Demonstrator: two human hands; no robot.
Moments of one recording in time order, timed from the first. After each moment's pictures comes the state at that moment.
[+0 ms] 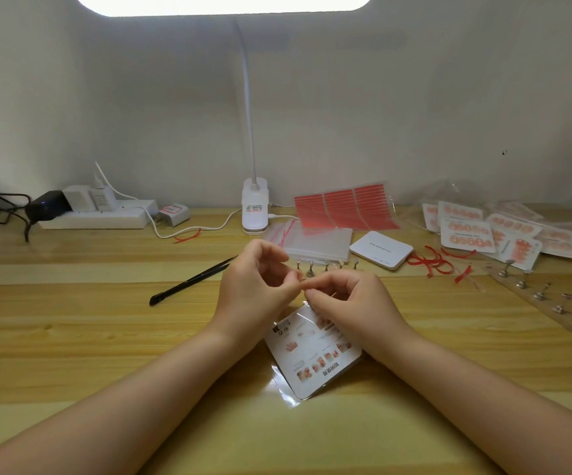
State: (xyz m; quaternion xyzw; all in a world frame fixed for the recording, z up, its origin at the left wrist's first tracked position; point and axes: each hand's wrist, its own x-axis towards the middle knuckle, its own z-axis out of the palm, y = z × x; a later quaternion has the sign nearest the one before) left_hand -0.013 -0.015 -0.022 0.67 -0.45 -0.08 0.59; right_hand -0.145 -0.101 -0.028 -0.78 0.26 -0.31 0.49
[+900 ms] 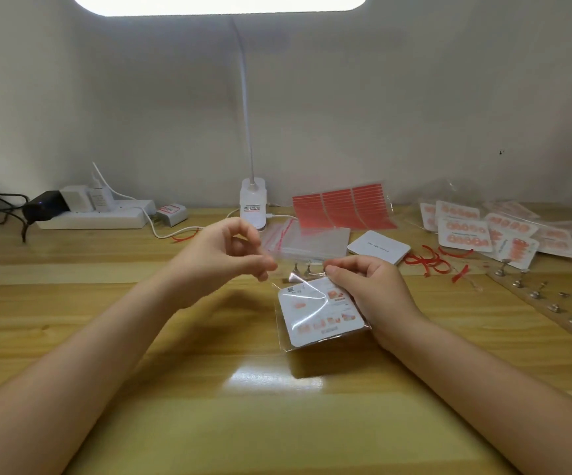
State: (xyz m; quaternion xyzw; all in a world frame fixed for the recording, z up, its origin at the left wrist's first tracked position) left_hand 0.049 -0.007 0.016 0.63 -0.51 -0.28 0.52; right_hand -0.148 -0.114 -0.015 -0.60 0.33 -0.35 0.64
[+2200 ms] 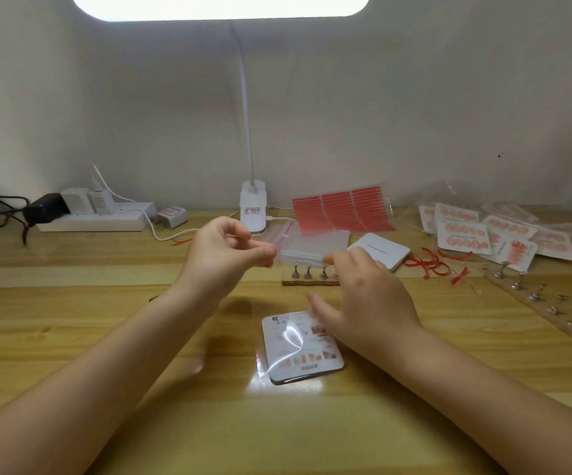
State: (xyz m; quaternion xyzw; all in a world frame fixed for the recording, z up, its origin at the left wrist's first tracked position) left_hand 0.021 -0.012 0.018 0.62 -0.37 -0.22 0.66; right_hand -0.153 -0.097 -0.008 -0.92 0.30 -0.26 0.02
